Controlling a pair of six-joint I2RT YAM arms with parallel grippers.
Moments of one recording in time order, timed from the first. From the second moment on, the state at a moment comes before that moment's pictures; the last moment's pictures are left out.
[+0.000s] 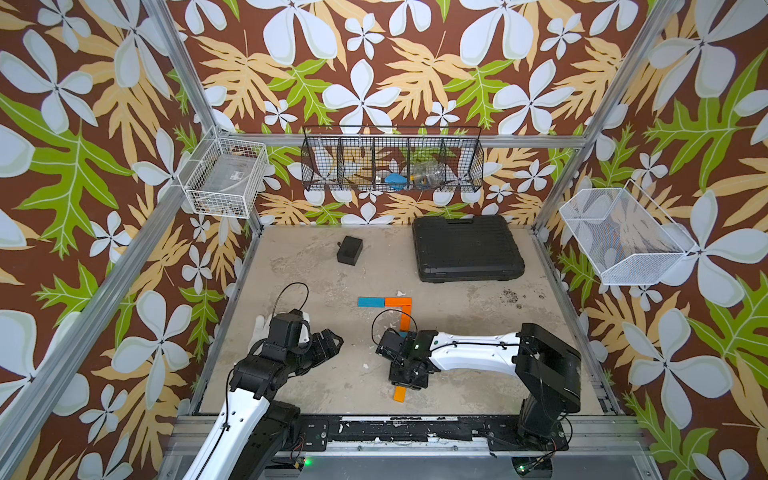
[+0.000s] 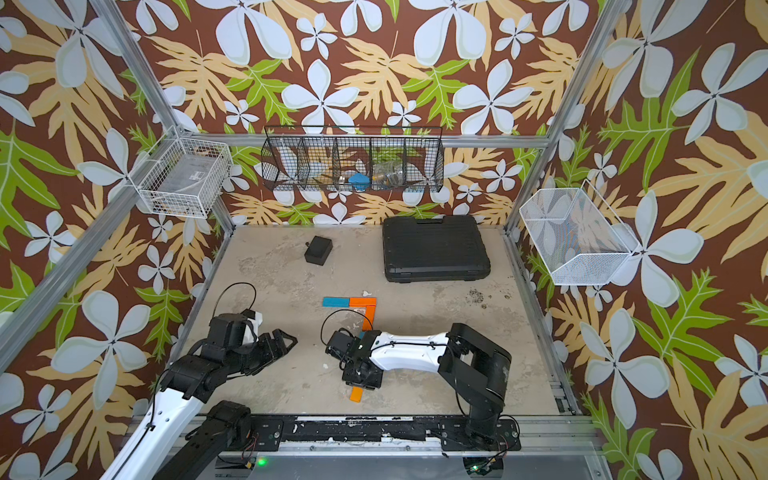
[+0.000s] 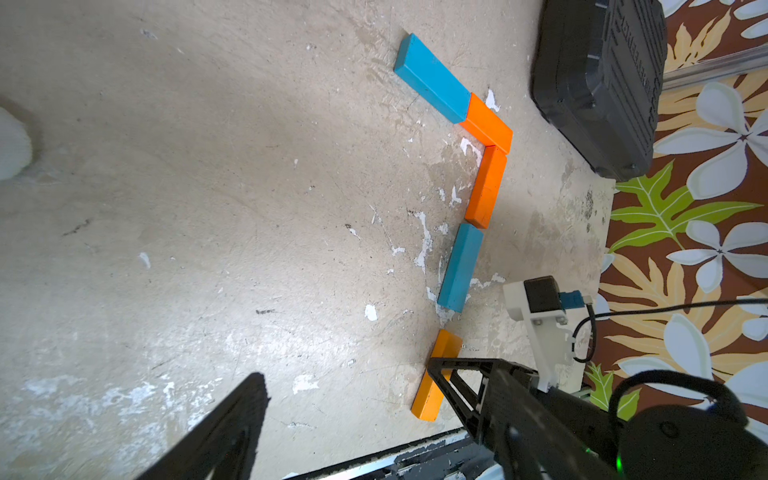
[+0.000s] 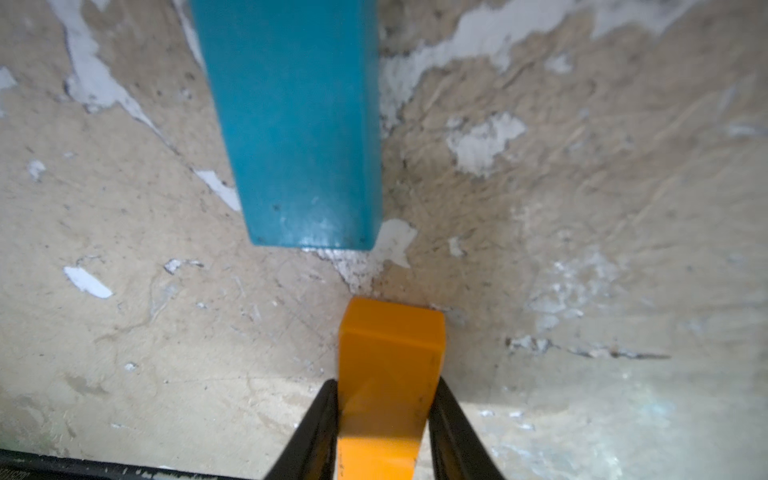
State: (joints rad) left arm -0.25 0.64 0.60 -0.86 0.30 -0.77; right arm 1.13 1.80 1.09 -0.70 -0.05 1.30
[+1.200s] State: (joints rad) left arm -0.25 0.67 0.60 -0.84 0.30 -0.77; right arm 1.10 1.86 1.18 -0.75 -0.06 1.25
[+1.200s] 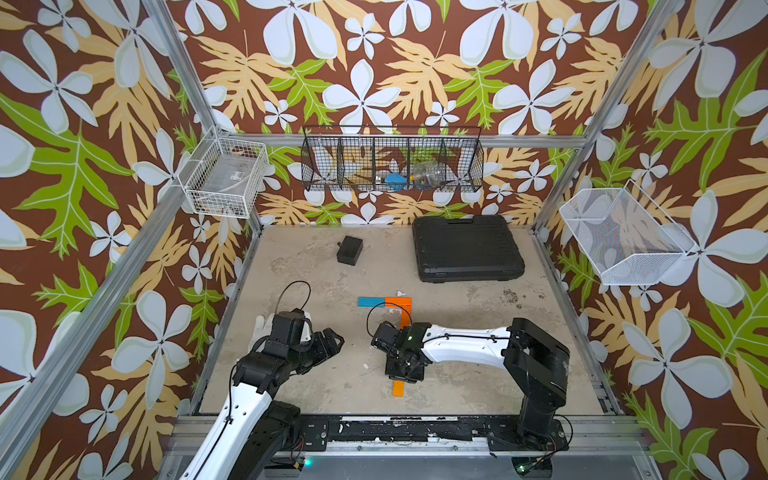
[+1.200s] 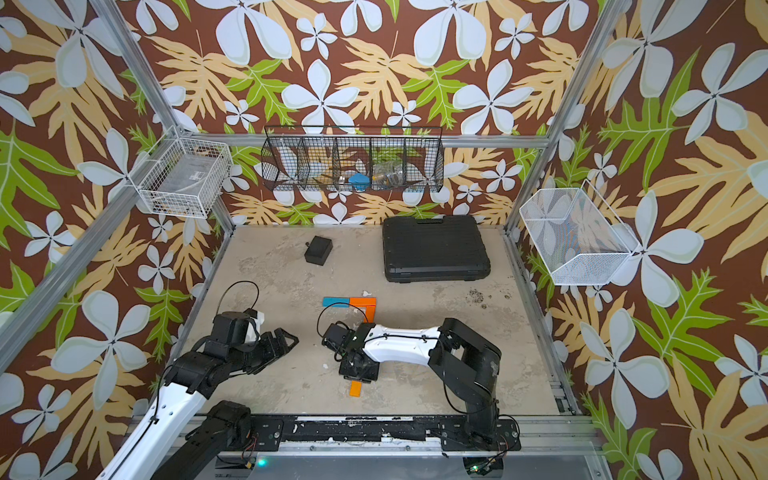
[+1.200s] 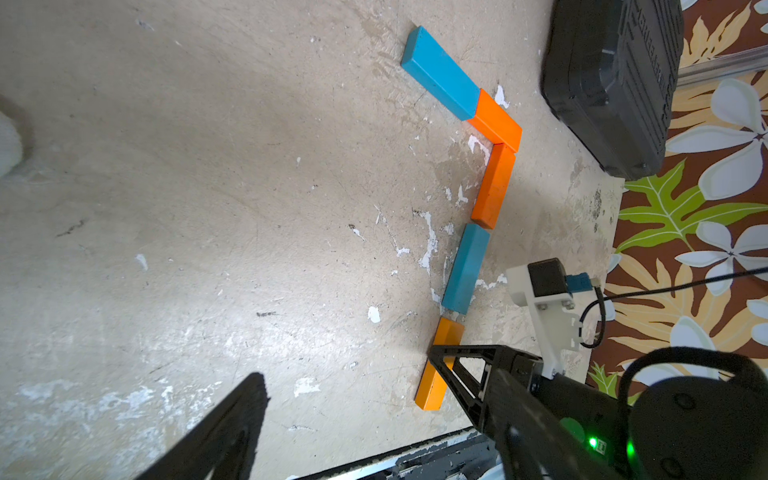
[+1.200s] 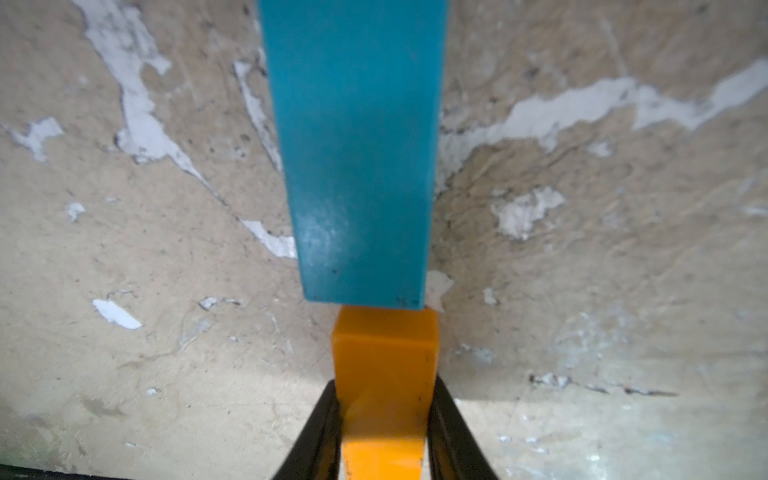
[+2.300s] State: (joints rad) left arm -0.25 0.69 0.58 -0.81 0.32 -0.77; right arm 1.08 1.87 1.16 -0.71 -0.08 1.21
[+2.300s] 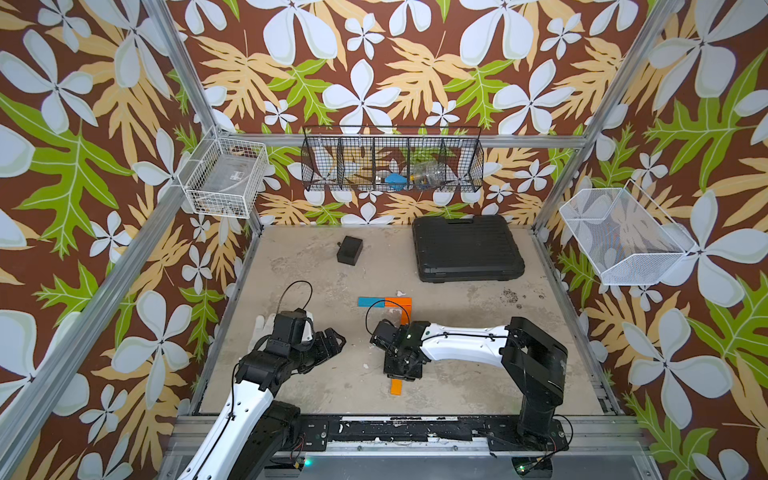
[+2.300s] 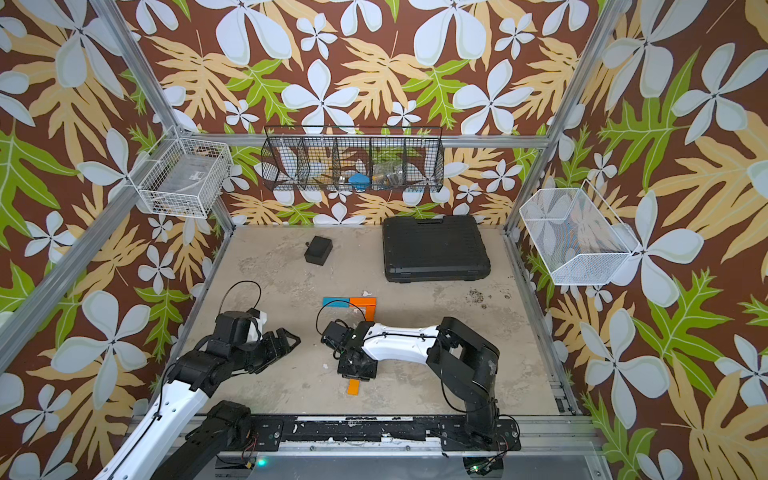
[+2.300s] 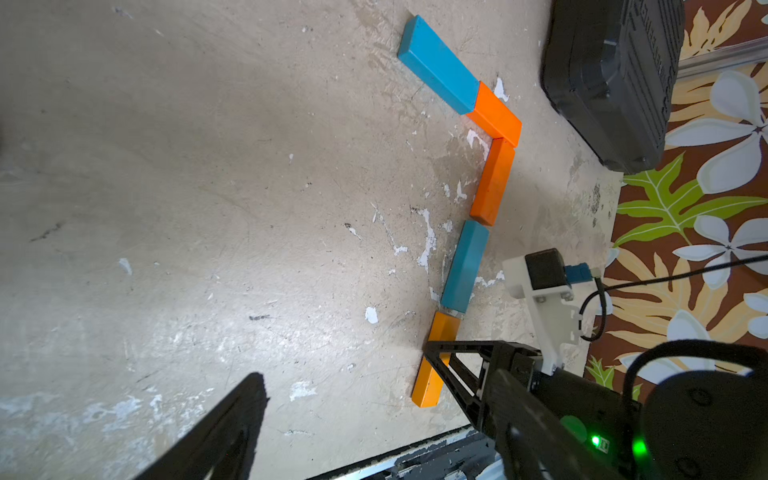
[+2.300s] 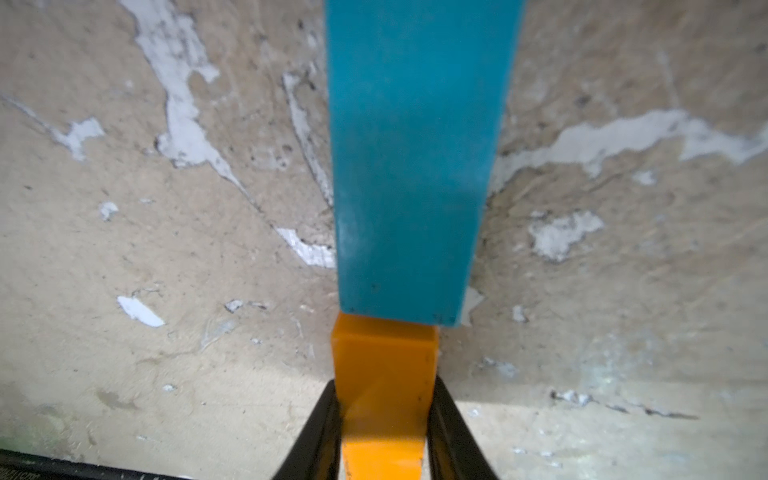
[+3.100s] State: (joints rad) left arm -0.25 0.70 0.57 -0.79 0.33 -0.77; right arm 1.07 1.88 1.21 -0.77 -0.04 1.24
